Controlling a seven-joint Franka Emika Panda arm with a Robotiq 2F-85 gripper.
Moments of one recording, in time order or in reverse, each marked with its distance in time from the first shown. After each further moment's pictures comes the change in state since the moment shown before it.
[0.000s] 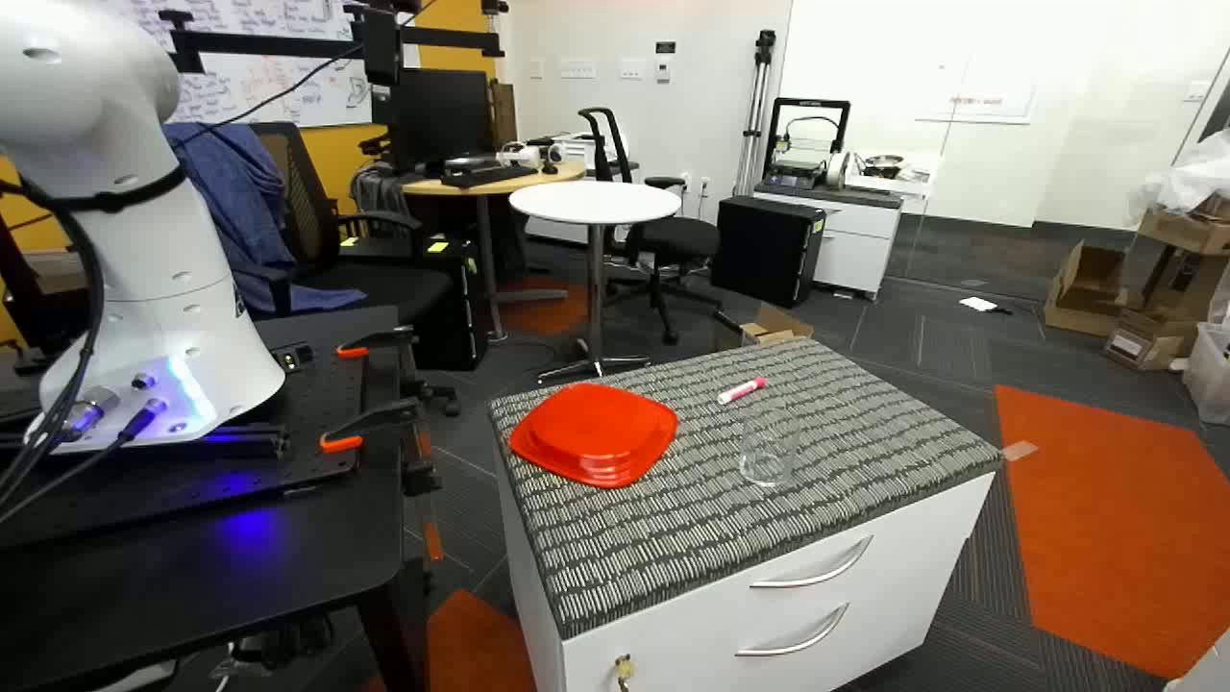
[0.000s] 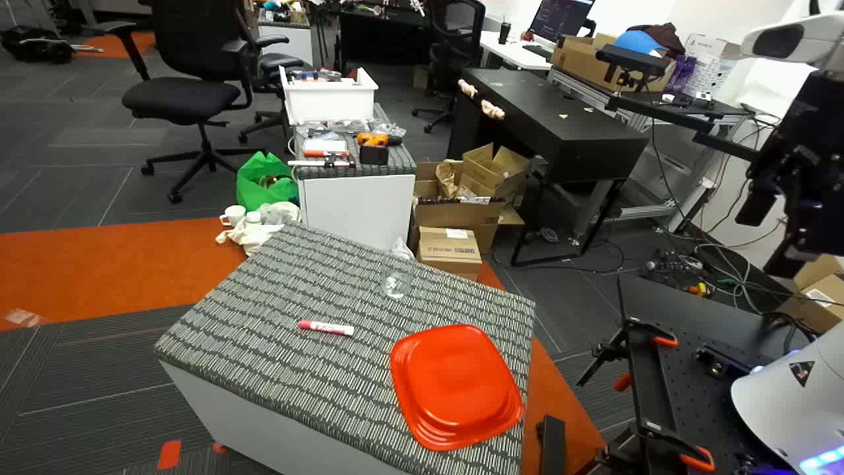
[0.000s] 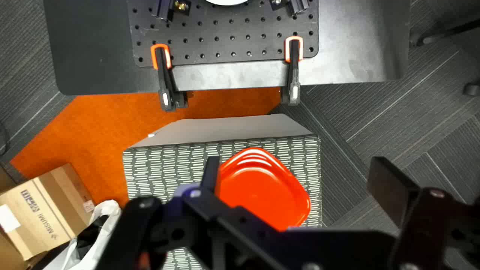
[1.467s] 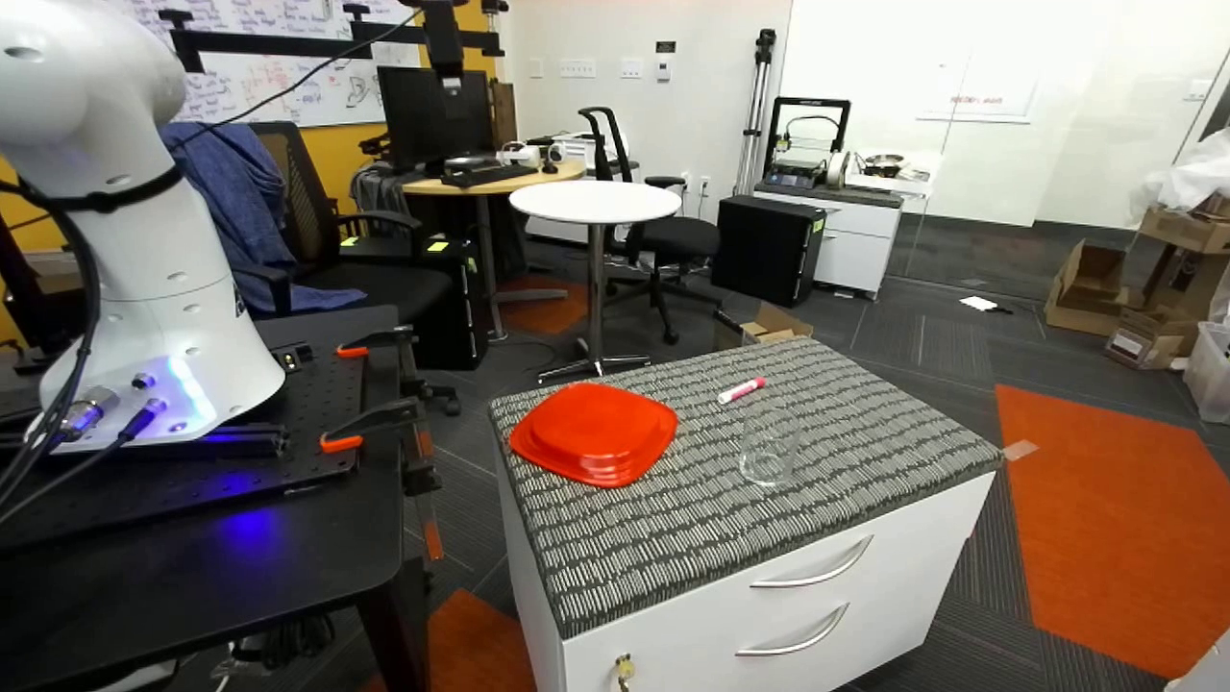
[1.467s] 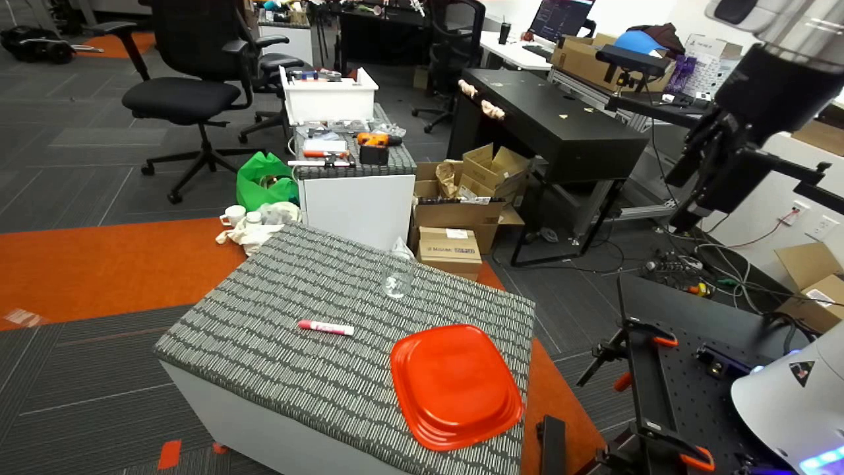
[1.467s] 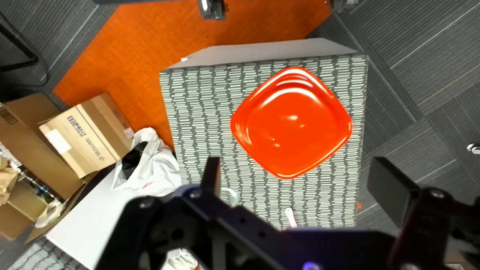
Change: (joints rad) arm -0.070 0.064 -0.012 -0.009 -0.146 0.288 -0.003
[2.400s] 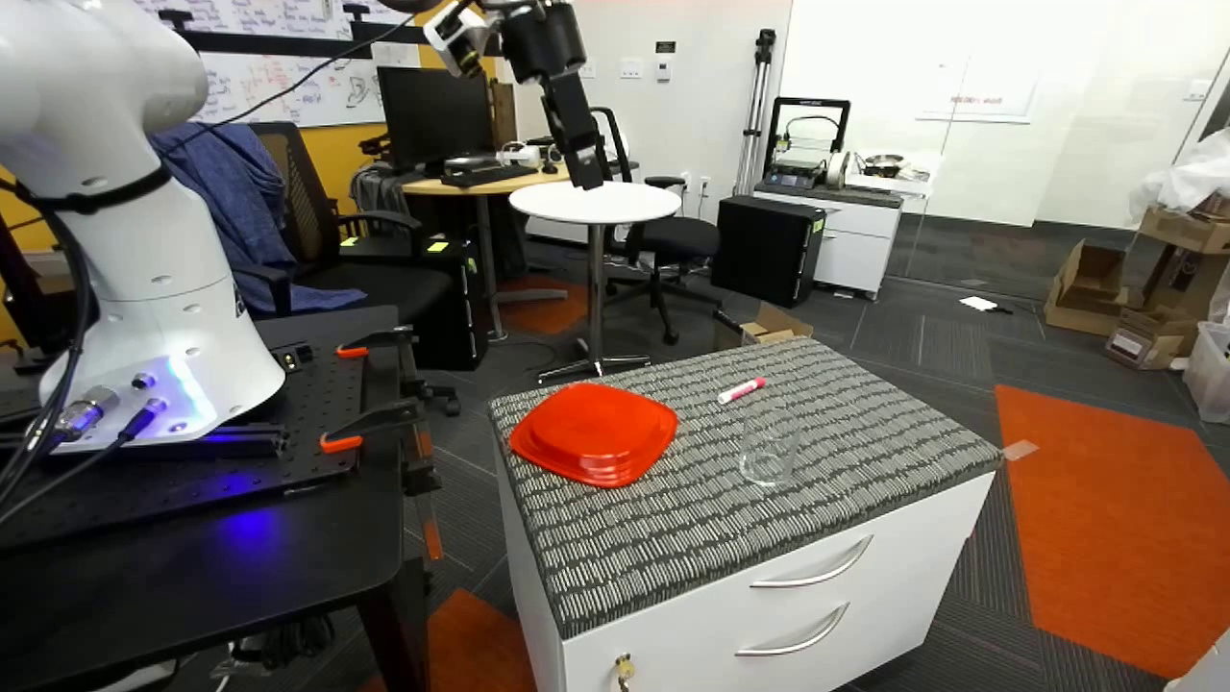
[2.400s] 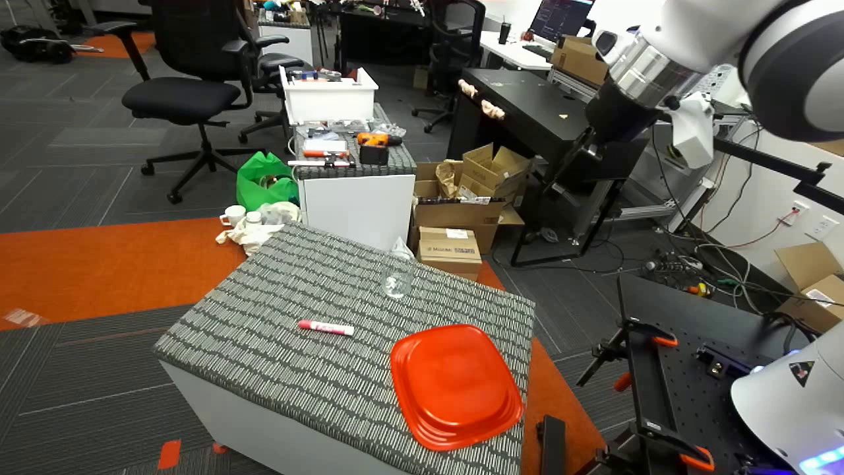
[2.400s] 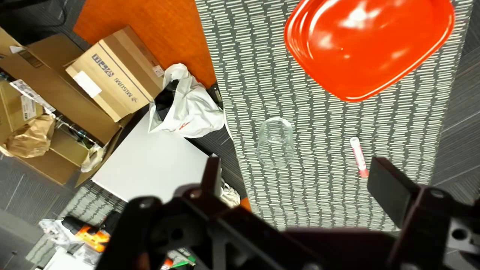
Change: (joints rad) arm -0.216 0.403 -0.031 0.036 -0.195 0.583 0.037
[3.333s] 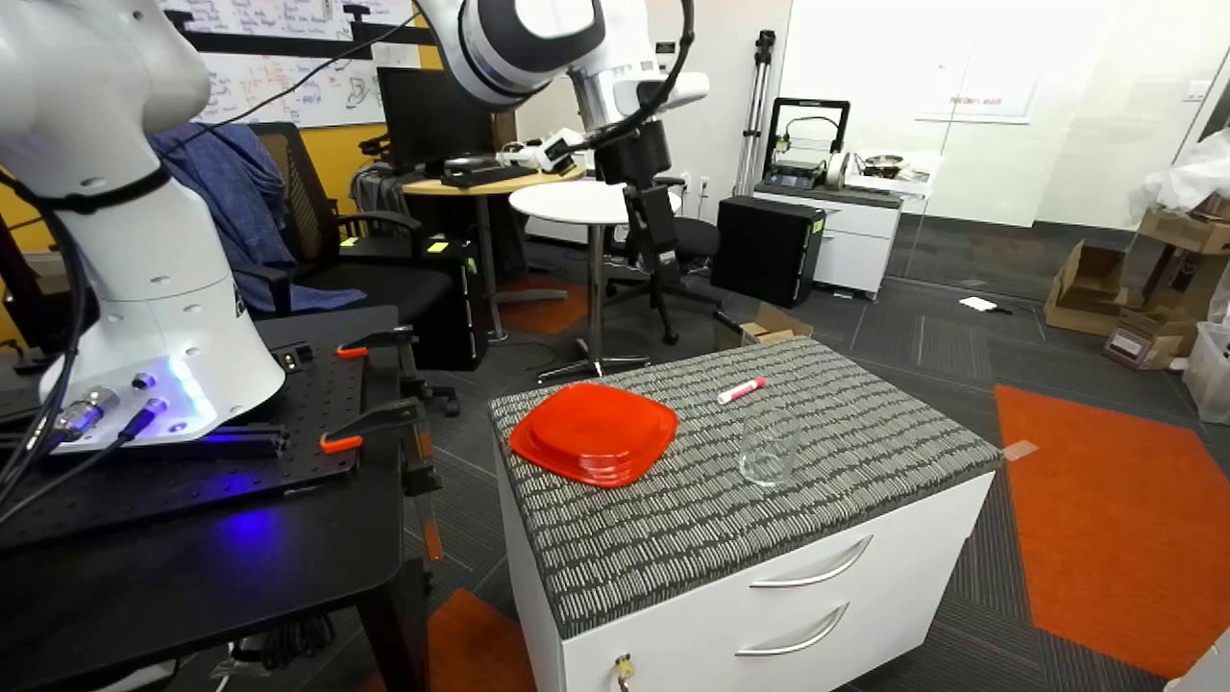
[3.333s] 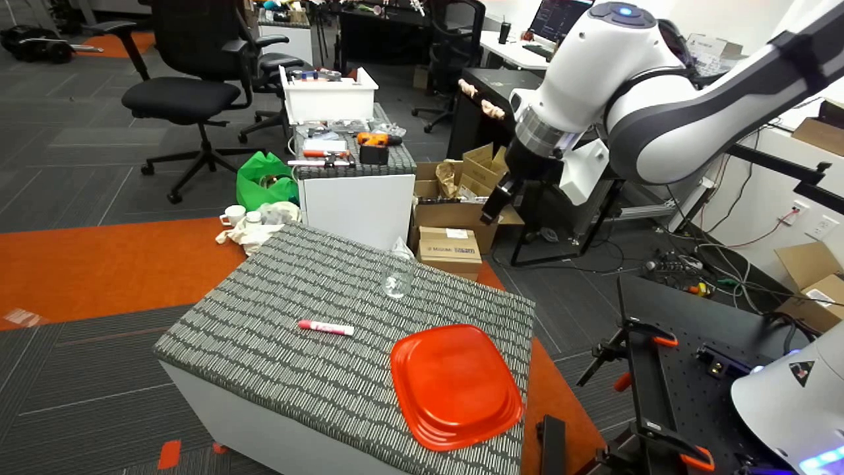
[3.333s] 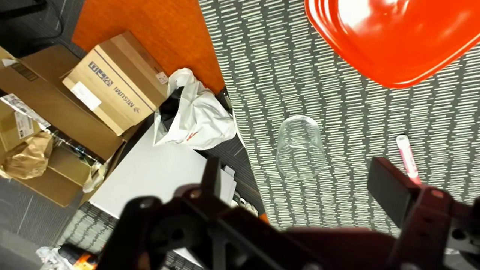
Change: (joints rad) arm -0.009 0.483 -0.063 0.233 -0.233 0.192 0.240
